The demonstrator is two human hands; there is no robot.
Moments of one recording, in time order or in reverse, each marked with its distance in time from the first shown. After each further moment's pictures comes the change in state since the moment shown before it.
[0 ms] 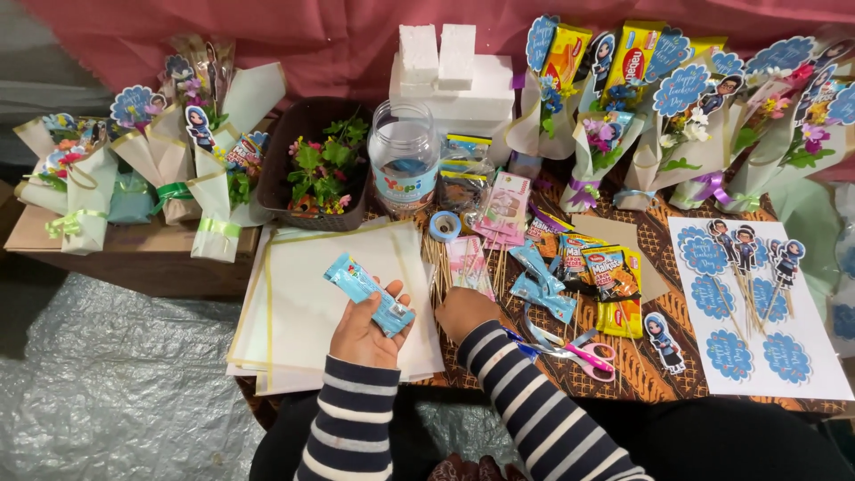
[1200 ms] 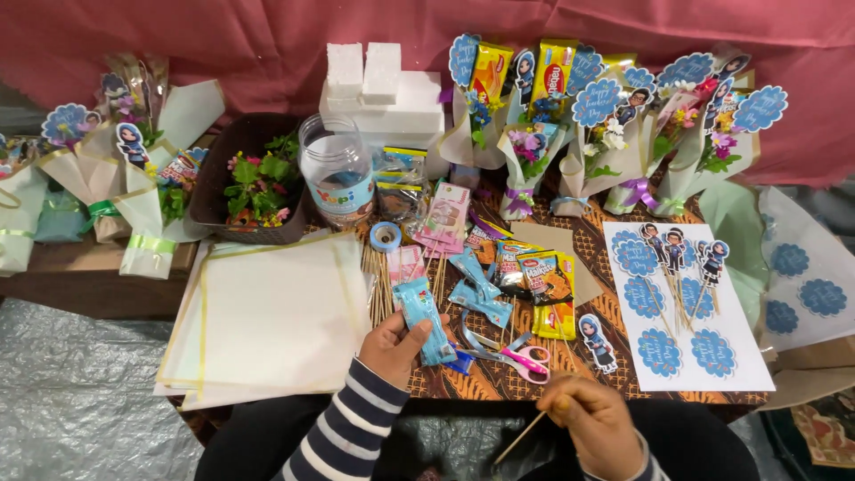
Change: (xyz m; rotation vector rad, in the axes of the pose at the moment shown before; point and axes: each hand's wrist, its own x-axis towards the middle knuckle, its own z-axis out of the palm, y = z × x) left_hand -0.004 -0.102 0.039 0.628 -0.354 0.003; right_hand -0.173 0.233 -0.036 1.419 0.225 -0.627
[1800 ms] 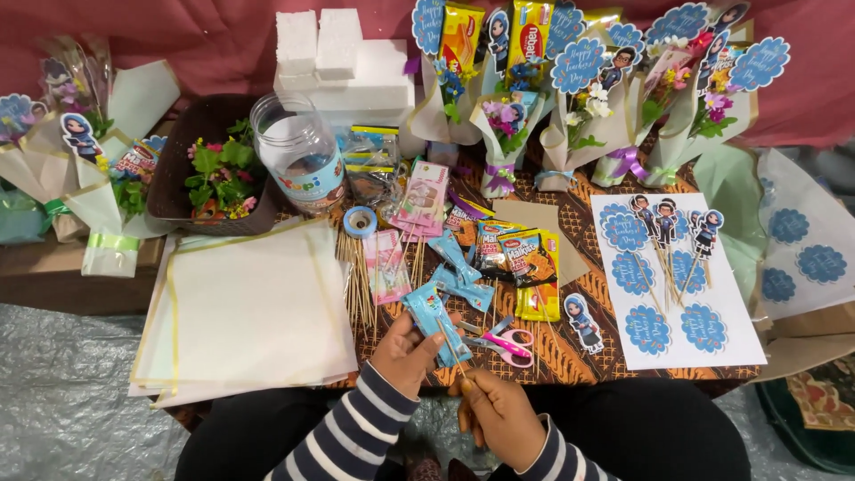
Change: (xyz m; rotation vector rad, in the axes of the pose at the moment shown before) left_hand 0.009 -0.048 0.027 -0.106 -0.138 -0.051; right_hand 0.018 0.000 0.073 -0.261 0.019 0.655
